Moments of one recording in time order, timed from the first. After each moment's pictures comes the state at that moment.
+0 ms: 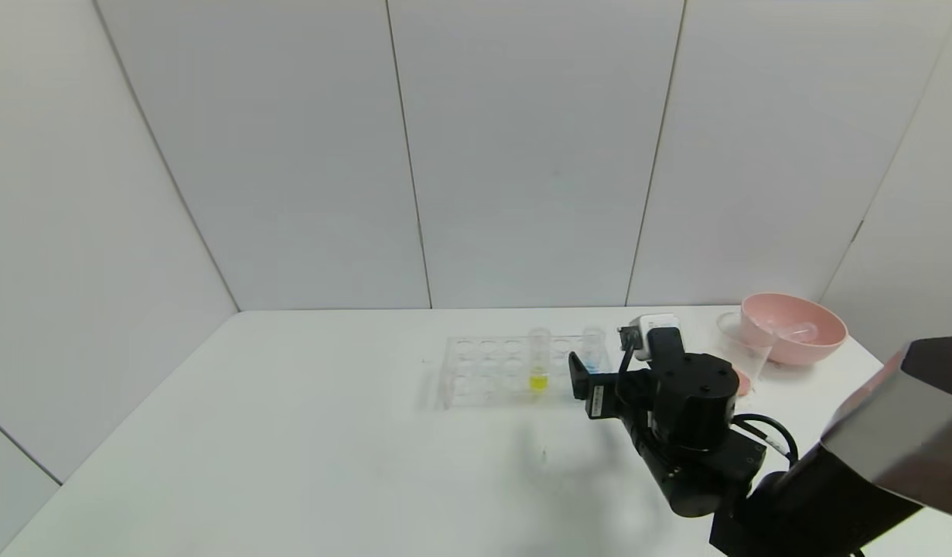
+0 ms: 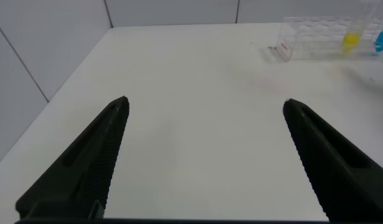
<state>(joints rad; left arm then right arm) 0.00 0.00 0.00 0.00 0.00 0.00 0.65 2.14 -0.72 -1.29 -0.54 0.11</state>
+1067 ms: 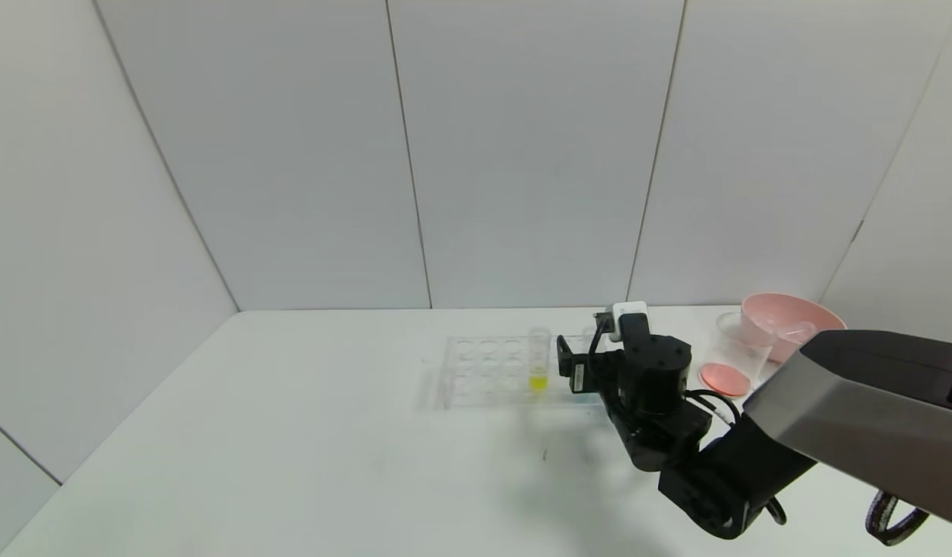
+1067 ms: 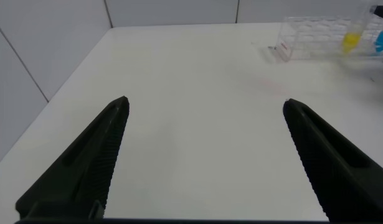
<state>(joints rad) 0.00 0.00 0.00 0.00 0.00 0.00 0.58 2.30 -0.94 -1.28 -0.49 0.06</state>
